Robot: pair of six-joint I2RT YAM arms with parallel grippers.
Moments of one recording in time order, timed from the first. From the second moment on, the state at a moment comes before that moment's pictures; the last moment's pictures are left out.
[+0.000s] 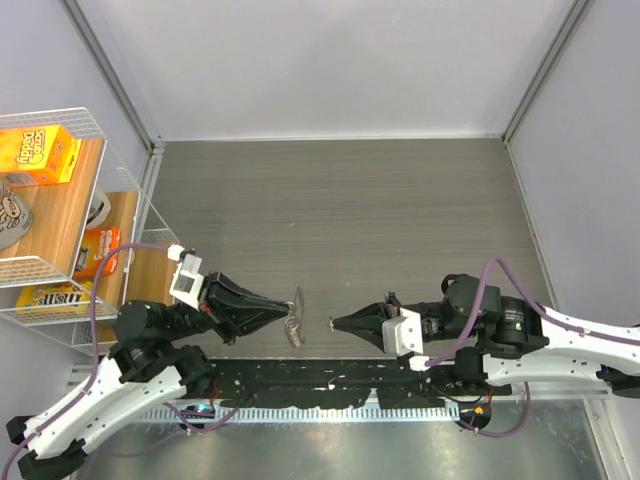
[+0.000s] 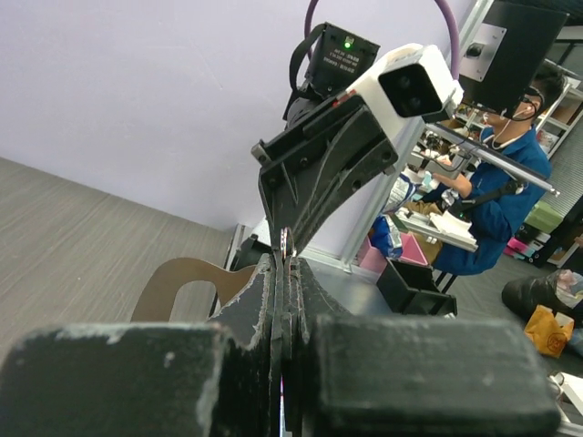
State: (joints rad) left arm -0.91 0.31 0.55 0.19 0.47 -0.60; right arm 1.40 0.71 0.86 -0.21 -0.24 -0.57
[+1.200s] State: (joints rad) left arm -0.91 0.29 0.56 0.06 0.28 -0.60; right arm 1.40 1.04 1.24 -0.38 -0.09 -0.58
